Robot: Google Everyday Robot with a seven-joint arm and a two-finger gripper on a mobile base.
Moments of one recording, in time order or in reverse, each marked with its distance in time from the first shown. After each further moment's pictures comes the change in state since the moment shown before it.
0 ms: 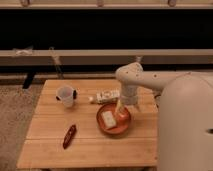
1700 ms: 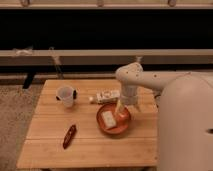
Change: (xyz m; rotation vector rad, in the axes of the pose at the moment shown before) arm 0.000 0.000 0.000 0.000 0.000 0.000
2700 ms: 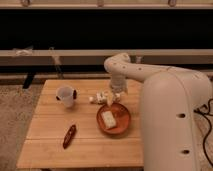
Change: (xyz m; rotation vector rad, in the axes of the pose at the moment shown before) arm -0.103 0.051 -0.033 0.045 -0.156 -0.664
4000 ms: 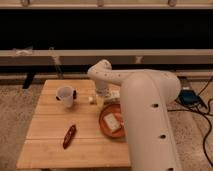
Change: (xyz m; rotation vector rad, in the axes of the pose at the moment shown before) arm -0.081 0.051 0.054 0.091 -0.046 -0.485
